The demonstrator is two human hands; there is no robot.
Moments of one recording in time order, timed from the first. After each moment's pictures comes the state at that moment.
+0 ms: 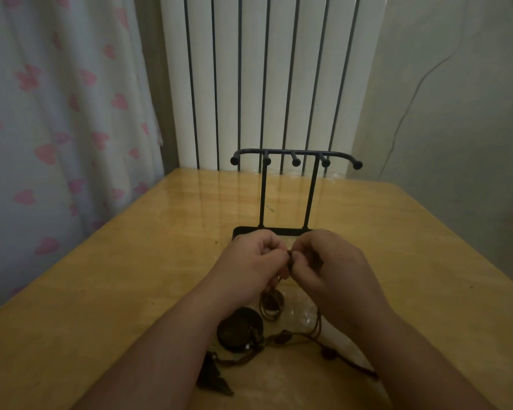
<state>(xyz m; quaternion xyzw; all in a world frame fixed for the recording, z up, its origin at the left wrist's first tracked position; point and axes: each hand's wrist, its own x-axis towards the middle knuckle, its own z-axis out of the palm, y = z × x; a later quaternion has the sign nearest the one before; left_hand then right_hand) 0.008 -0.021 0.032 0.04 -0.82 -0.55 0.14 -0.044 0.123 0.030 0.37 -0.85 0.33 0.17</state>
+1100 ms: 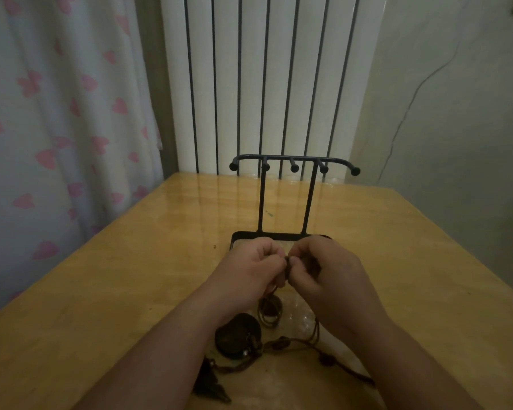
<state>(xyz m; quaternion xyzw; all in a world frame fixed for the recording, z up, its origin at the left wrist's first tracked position) 0.010 -0.020 0.032 0.04 -0.81 -0.57 0.11 -0.042 0.122 0.030 0.37 -0.84 0.36 0.15</state>
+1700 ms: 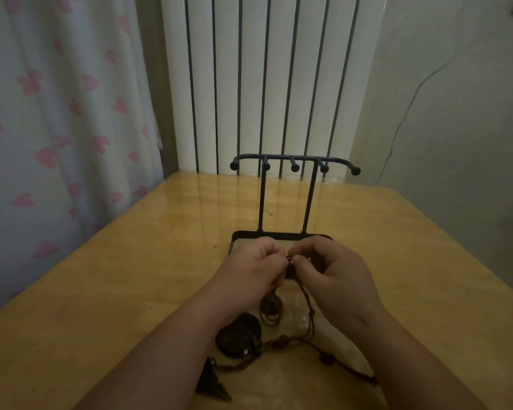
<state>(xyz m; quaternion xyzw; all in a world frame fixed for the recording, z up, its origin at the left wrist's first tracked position) 0.008 -0.018 0.029 0.05 -0.81 -0.58 0.11 -0.044 0.124 0.030 0.34 -0.80 0.49 0.09</state>
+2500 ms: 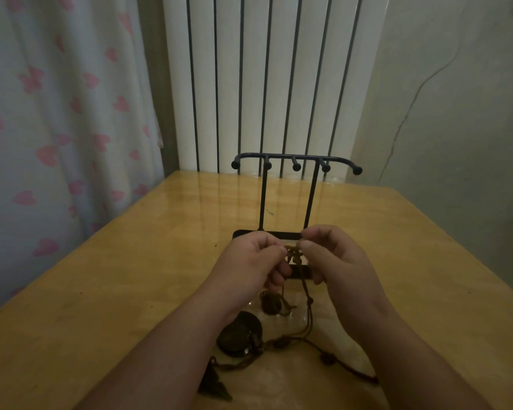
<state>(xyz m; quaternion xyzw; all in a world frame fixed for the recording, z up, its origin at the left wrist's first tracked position) 0.005 -0.019 0.029 0.08 -0.75 -0.64 0.14 -0.043 0.123 0.035 0.25 -0.71 0.65 -0.03</state>
